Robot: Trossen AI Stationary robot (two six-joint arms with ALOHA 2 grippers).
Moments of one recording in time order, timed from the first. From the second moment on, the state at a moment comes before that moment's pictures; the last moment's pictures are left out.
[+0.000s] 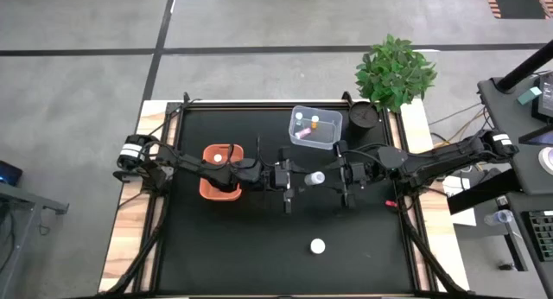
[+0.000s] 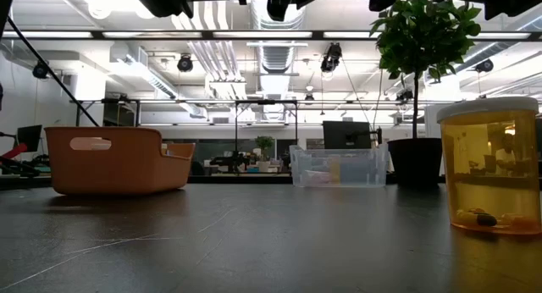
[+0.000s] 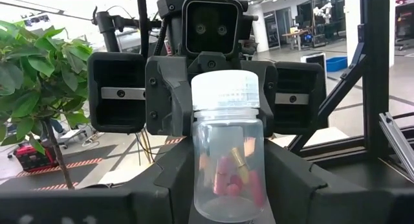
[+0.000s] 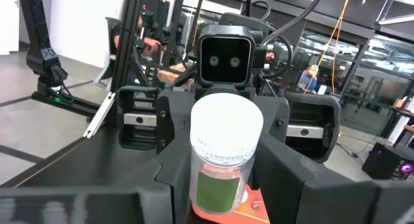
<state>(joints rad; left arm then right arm) -0.14 1.74 1.08 0.80 -0.16 0.24 0.13 1.06 0.53 0.62 -0.05 -0.29</state>
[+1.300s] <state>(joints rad) -0.08 1.84 1.08 0.79 -0.29 0.12 0.13 1.01 0.66 -0.05 0.22 -0.34</state>
